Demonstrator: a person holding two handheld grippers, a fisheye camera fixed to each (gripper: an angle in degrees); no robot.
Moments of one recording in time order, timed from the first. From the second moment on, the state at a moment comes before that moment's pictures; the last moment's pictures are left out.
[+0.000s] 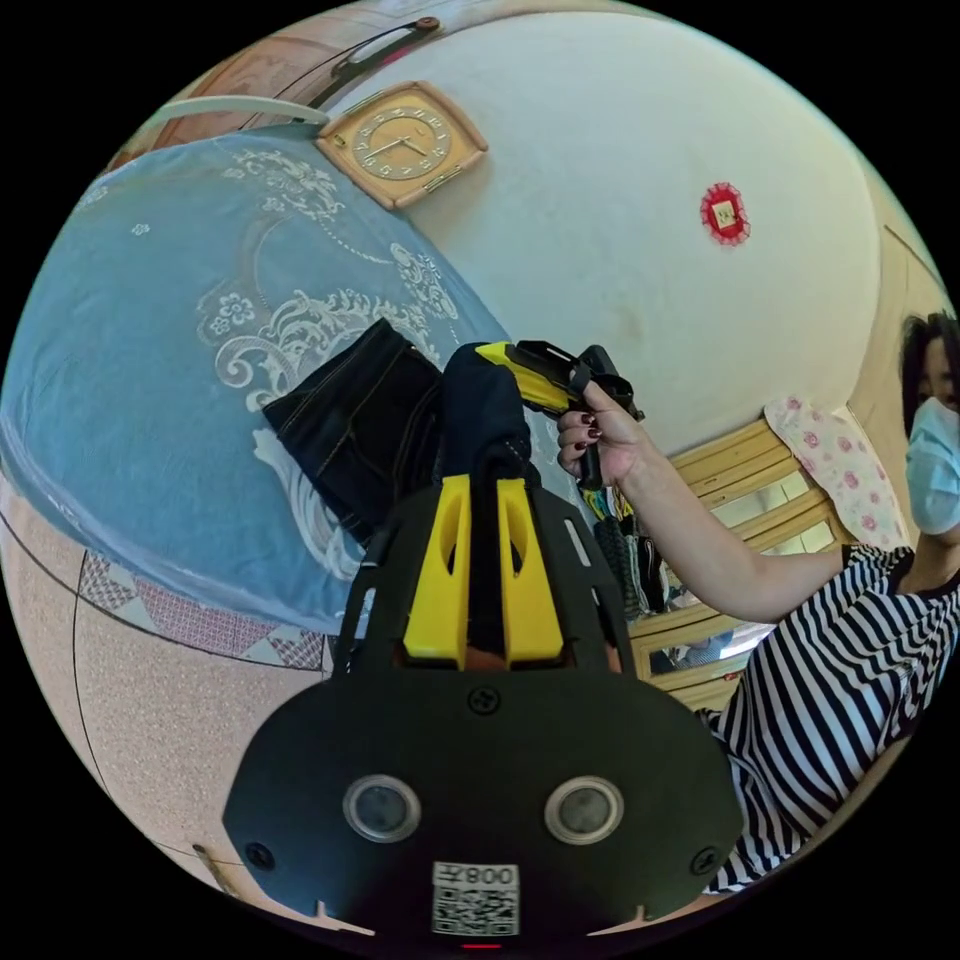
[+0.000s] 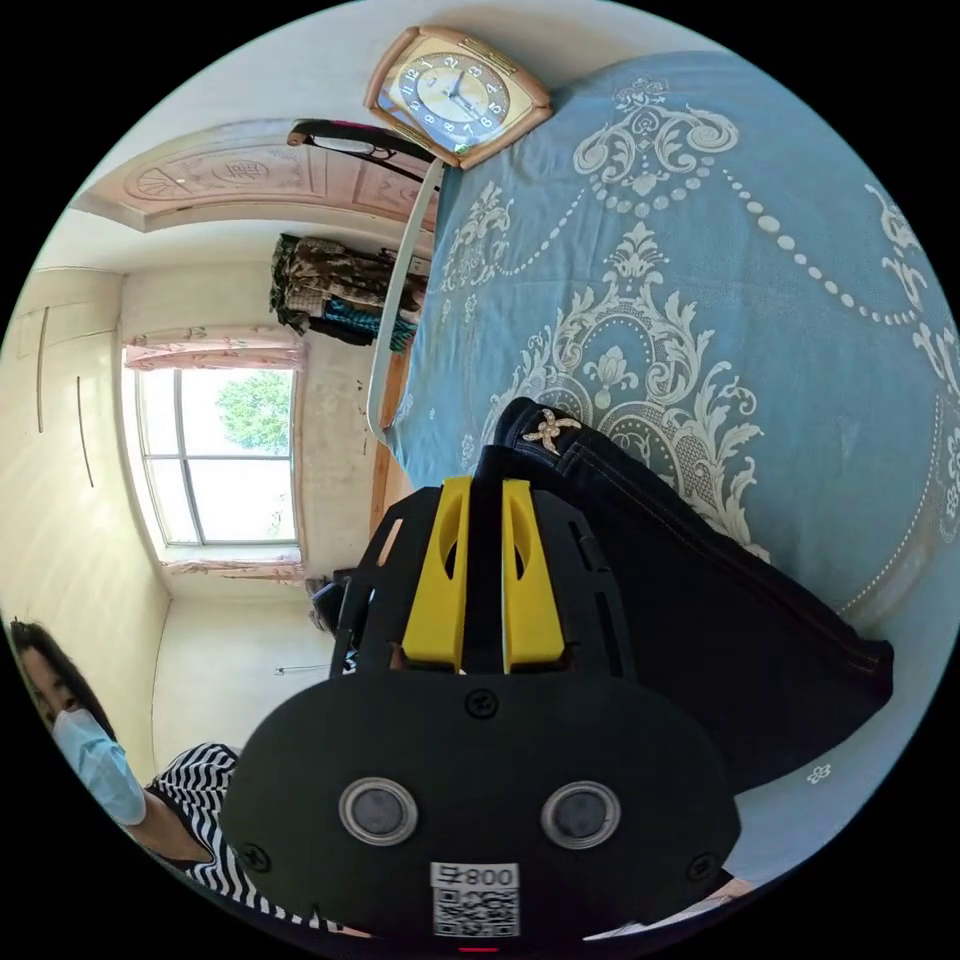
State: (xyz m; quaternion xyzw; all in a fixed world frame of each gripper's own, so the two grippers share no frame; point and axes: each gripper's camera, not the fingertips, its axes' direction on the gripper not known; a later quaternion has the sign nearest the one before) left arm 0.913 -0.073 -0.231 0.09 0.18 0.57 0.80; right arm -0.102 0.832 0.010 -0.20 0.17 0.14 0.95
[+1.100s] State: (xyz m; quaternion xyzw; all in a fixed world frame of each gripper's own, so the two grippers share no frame) left arm 0.928 -0.186 -0.306 0.17 -0.01 0.54 0.82; right arm -0.071 0.848 0.061 -0.29 0.21 0.06 0.93
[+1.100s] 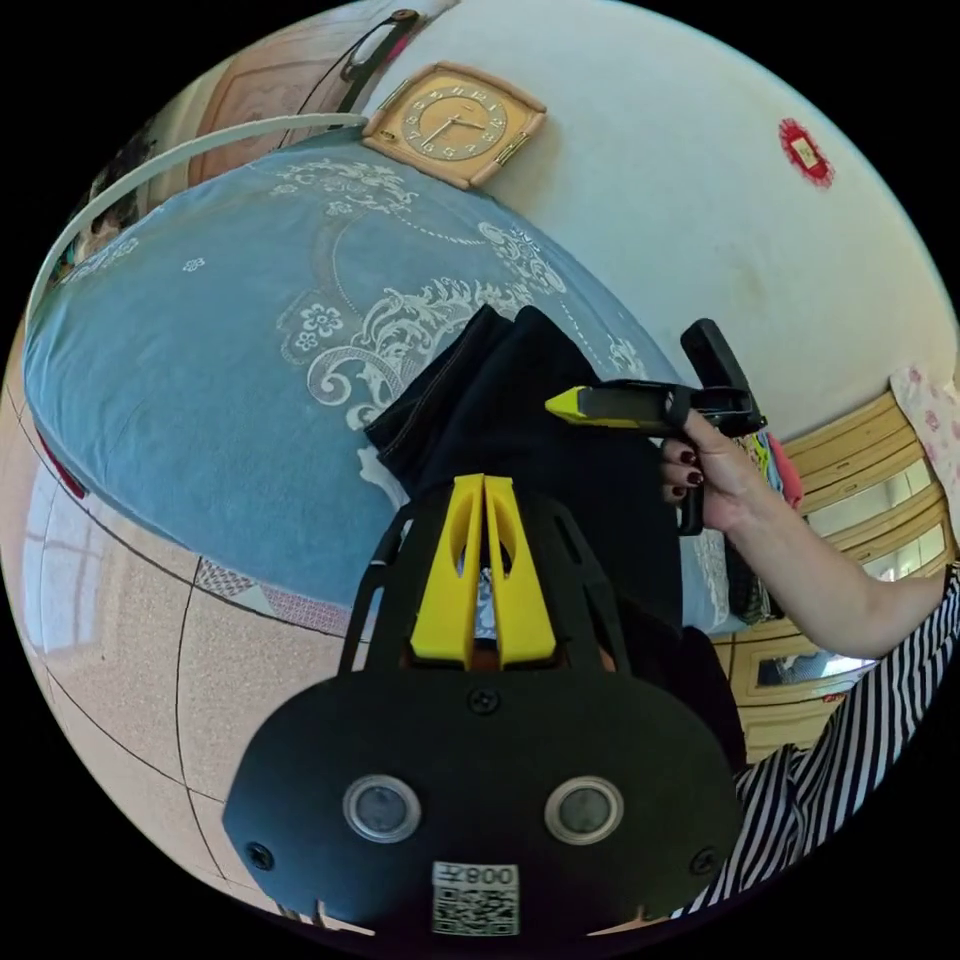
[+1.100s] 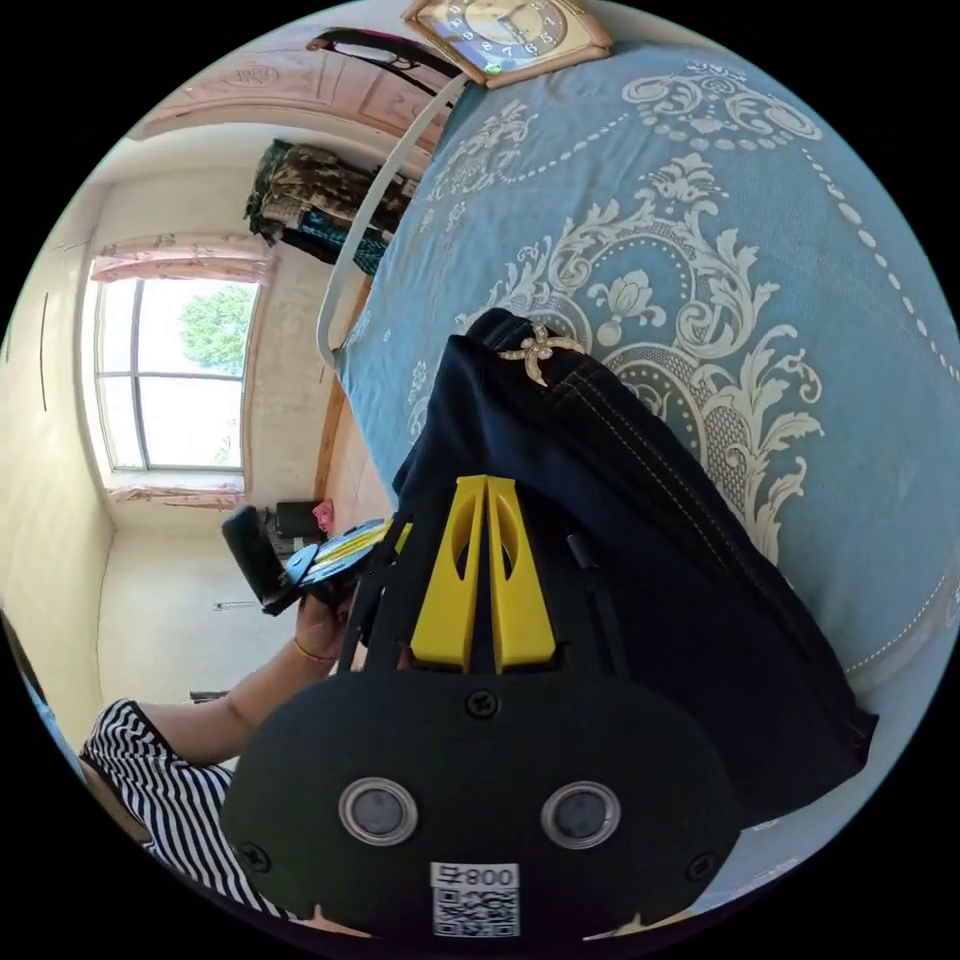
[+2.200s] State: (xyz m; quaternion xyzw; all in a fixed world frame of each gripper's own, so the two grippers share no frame) left arm 0.846 -0.232 -0.215 -0.13 0.29 0.36 0.88; right arm -0.041 1.031 -0.220 -0.09 0.04 0.28 0.96
